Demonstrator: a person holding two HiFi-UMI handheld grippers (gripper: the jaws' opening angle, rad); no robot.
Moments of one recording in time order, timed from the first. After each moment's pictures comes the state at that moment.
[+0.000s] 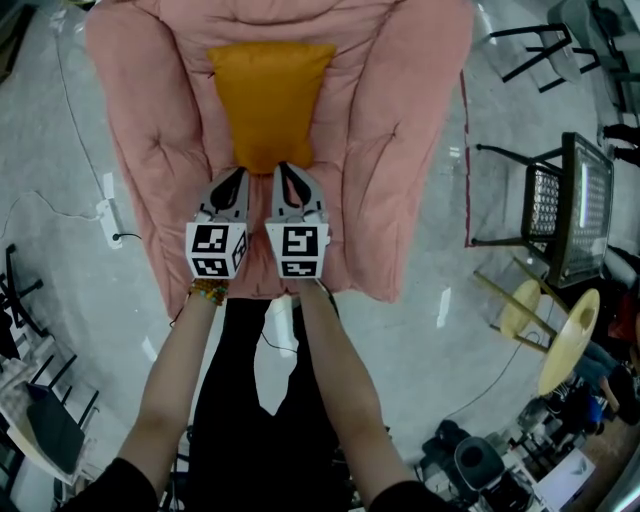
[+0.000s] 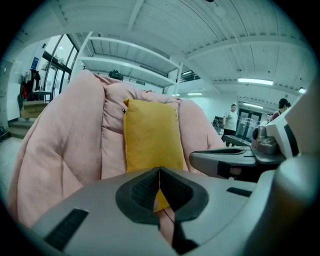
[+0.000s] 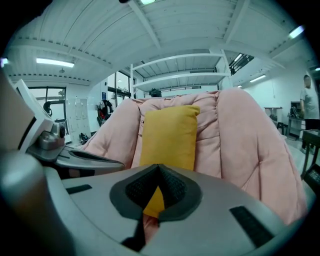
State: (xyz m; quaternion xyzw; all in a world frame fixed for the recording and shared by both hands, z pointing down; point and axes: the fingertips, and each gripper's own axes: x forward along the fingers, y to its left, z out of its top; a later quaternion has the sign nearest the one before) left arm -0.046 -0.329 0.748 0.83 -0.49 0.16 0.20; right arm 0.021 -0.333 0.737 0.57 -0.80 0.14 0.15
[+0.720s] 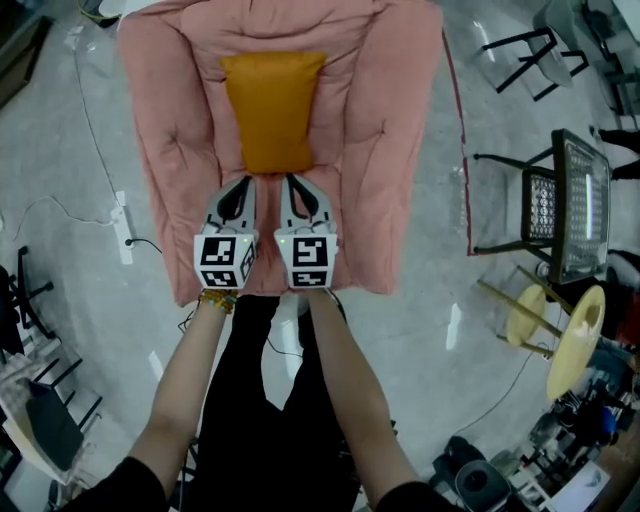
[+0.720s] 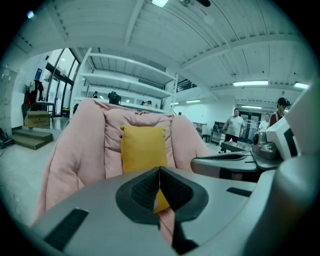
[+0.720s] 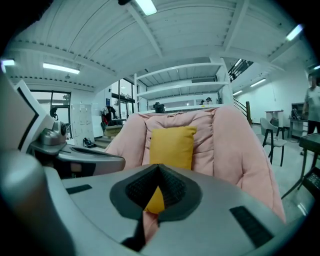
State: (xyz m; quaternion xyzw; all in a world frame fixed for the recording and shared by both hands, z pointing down) left arm -0.021 -0.279 0.669 0.84 -0.51 0.12 0.16; right arm 0.048 -0.279 0.668 0.56 -0.81 0.12 0.12
